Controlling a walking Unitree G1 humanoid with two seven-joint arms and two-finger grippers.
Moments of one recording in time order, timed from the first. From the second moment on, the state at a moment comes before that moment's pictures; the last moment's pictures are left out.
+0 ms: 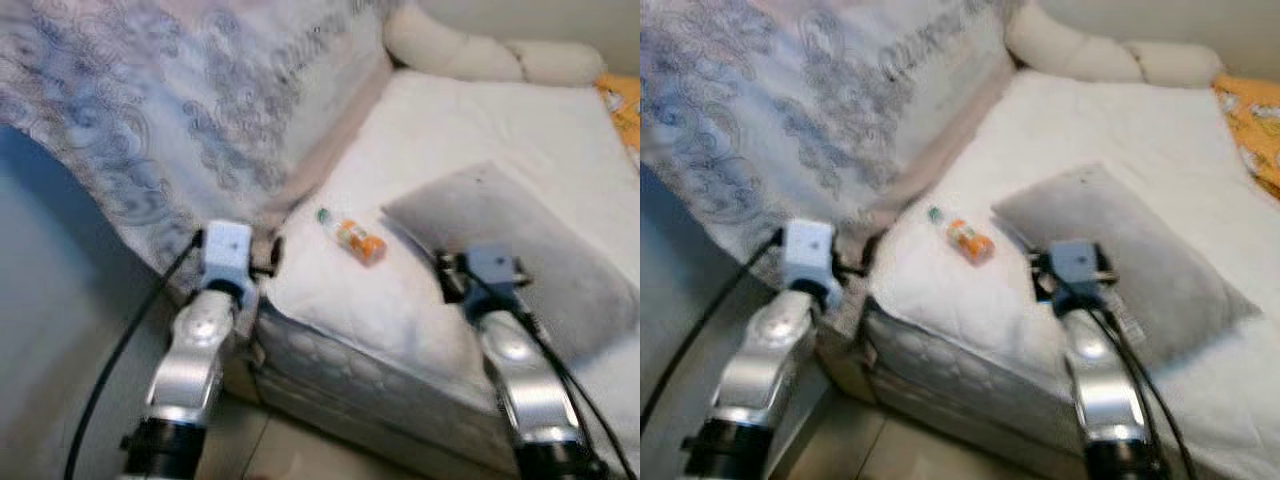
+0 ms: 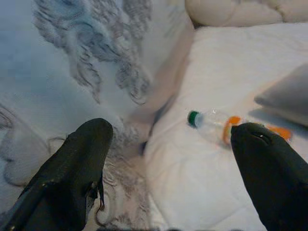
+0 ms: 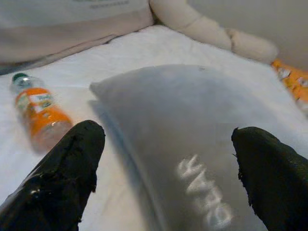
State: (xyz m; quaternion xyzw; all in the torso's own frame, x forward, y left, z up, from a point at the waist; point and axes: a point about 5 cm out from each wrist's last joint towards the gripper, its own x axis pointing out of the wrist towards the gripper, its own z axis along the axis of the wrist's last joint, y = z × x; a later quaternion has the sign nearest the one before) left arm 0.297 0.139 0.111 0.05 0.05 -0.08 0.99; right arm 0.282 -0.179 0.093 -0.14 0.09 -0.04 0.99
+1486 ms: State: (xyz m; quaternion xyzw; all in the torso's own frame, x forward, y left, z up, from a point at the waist) left arm 0.295 0.151 0.106 0.09 0.06 -0.05 0.99; right arm 0.282 -0.162 0.085 -0.13 0.11 0.01 0.99
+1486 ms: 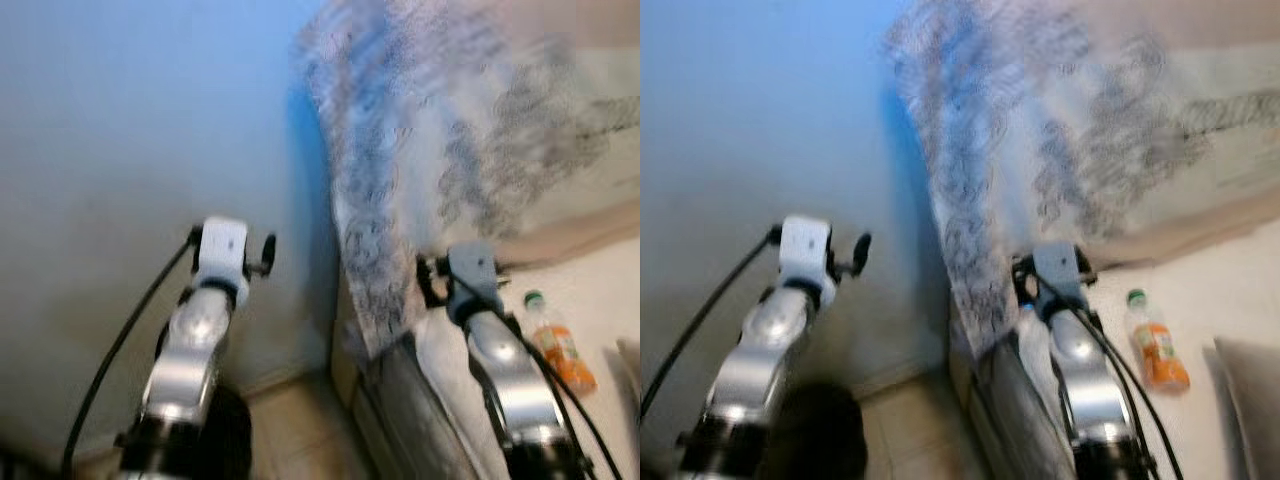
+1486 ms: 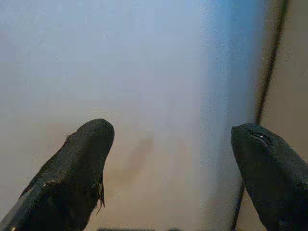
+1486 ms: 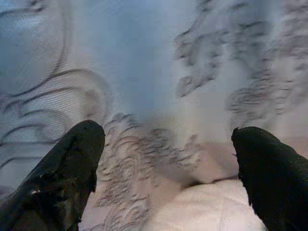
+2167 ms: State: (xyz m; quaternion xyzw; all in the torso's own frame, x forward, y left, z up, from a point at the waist) left arm 0.289 0.153 0.105 0.12 0.07 -0.10 0.98; right arm 0.278 -0.176 0.073 -0.13 0.18 -0.04 0.97
